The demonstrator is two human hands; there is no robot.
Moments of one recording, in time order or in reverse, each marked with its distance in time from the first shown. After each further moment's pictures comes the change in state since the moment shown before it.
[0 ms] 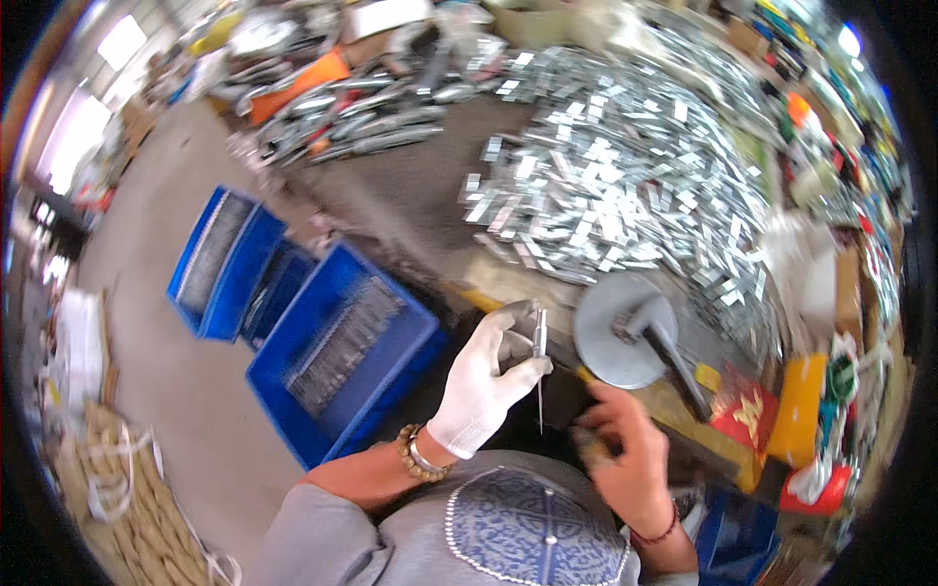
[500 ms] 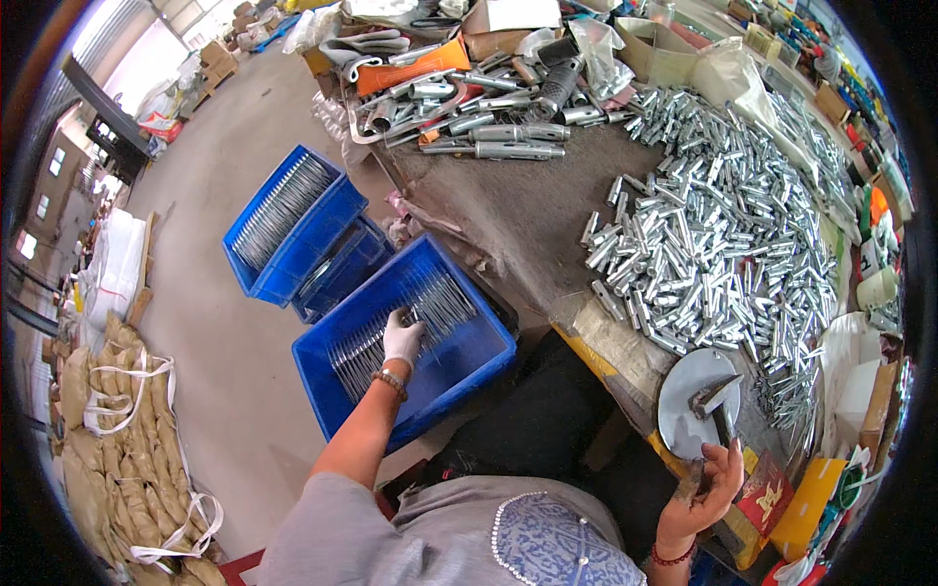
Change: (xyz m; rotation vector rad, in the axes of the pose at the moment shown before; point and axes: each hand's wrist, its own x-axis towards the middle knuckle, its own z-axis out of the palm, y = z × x) left_hand 0.036 -0.197 -0.302 0.328 0.869 -0.231; right_hand 0.009 0.082 0.010 -0.197 0.515 -0.267
